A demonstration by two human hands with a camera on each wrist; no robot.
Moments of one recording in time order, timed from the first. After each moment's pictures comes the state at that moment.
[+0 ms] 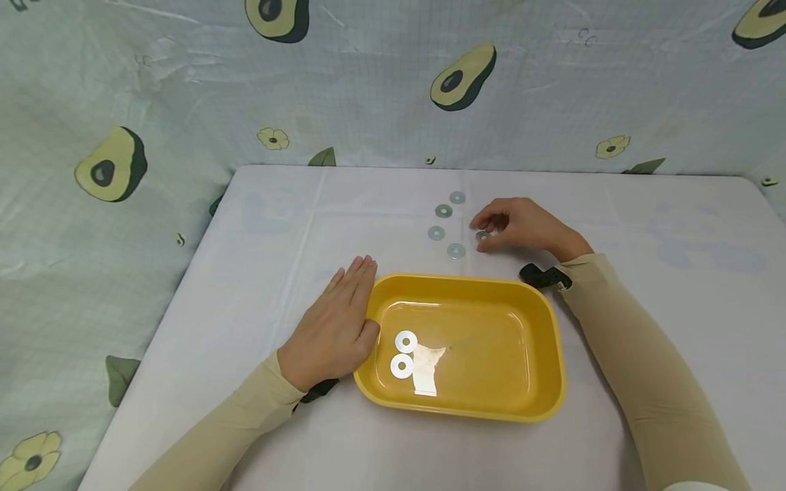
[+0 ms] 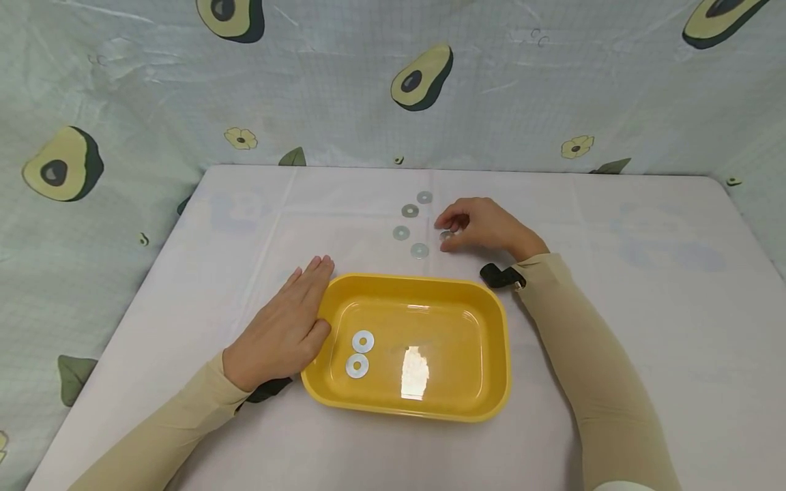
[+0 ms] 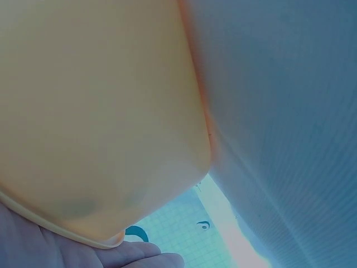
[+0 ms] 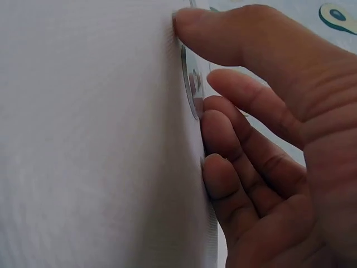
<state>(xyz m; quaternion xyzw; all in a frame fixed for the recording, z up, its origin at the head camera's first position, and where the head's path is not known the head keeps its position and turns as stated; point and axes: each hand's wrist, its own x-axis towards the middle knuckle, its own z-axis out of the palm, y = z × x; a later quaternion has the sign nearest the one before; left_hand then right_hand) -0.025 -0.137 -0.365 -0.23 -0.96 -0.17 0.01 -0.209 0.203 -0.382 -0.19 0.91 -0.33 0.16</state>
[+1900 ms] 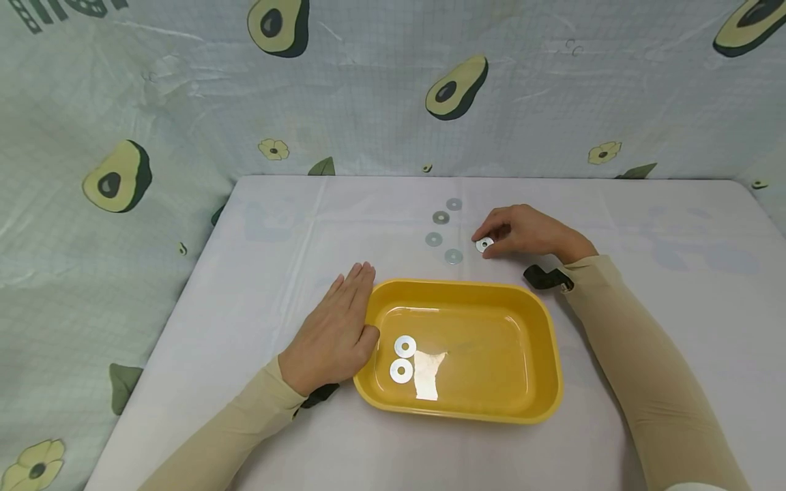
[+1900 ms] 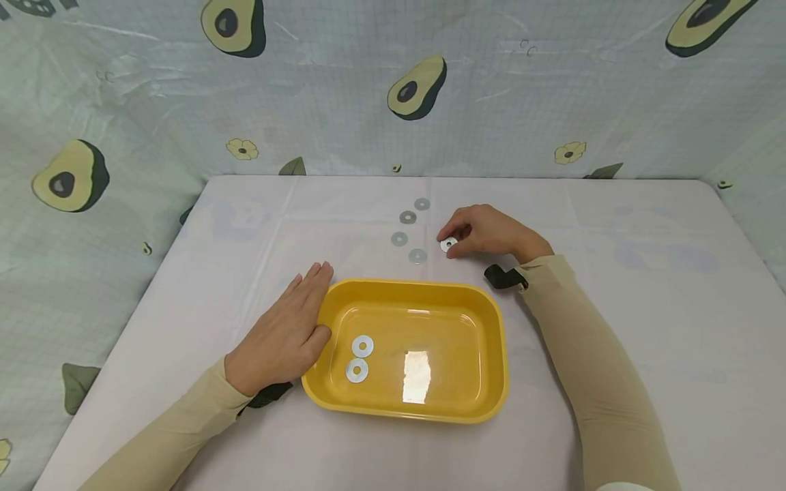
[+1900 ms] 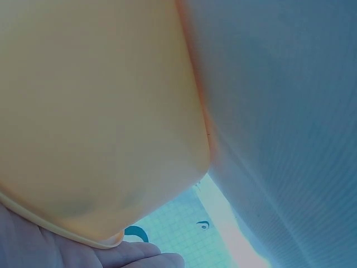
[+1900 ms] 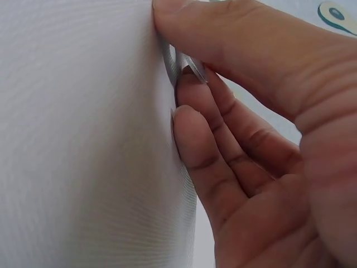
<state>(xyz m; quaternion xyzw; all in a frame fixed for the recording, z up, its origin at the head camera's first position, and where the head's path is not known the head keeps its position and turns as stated) -0.023 -0.135 -0.373 -0.24 -0.96 -0.17 0.04 -0.205 0.214 -0.377 -0.27 0.90 -0.30 0.16</state>
